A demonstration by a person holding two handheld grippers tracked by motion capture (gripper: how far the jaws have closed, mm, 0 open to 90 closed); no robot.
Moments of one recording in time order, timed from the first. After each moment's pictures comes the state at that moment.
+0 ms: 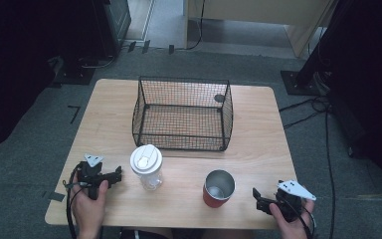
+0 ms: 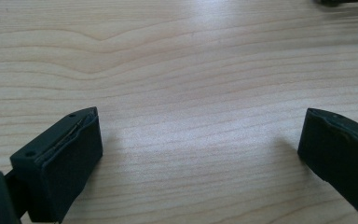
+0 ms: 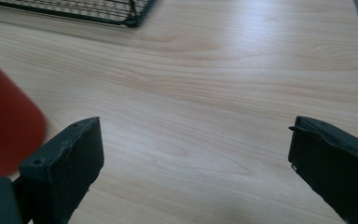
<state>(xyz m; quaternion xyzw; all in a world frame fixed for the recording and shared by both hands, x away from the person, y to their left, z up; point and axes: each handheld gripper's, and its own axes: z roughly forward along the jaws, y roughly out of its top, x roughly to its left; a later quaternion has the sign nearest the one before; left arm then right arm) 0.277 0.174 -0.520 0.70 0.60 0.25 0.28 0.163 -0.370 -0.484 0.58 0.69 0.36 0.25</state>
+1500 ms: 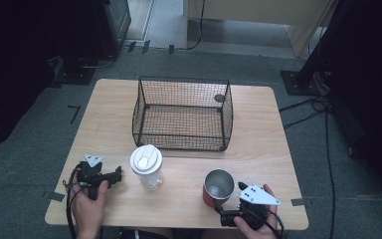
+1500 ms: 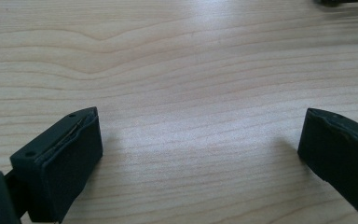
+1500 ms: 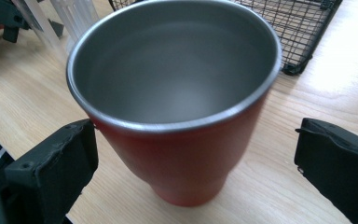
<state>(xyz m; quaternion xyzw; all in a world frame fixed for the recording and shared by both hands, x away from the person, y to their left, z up) 0.277 0.174 -0.520 0.70 0.60 0.25 0.28 0.150 -0.270 -0.456 0.46 0.75 0.44 0.19</state>
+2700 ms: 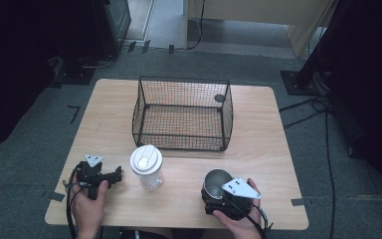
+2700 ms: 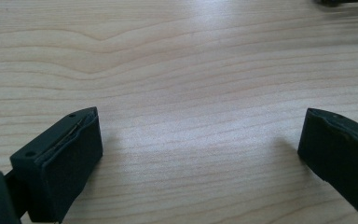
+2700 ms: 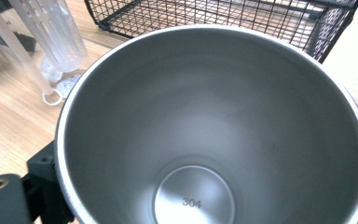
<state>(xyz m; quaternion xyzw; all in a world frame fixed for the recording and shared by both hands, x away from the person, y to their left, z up) 0.277 0.174 -0.520 0.70 0.60 0.25 0.28 0.168 -0.233 -0.458 0.48 0.73 0.42 0.23</state>
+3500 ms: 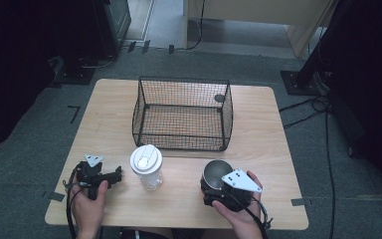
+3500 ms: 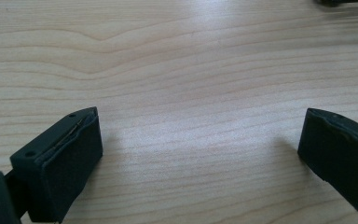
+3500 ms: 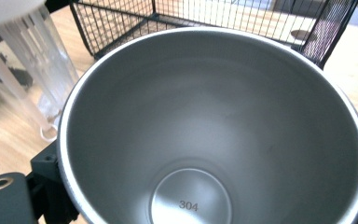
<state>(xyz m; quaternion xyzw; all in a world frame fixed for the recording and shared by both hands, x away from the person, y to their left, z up) 0.277 0.174 -0.520 0.70 0.60 0.25 0.28 0.180 -0.228 -0.430 0.49 0.72 0.43 0.26</state>
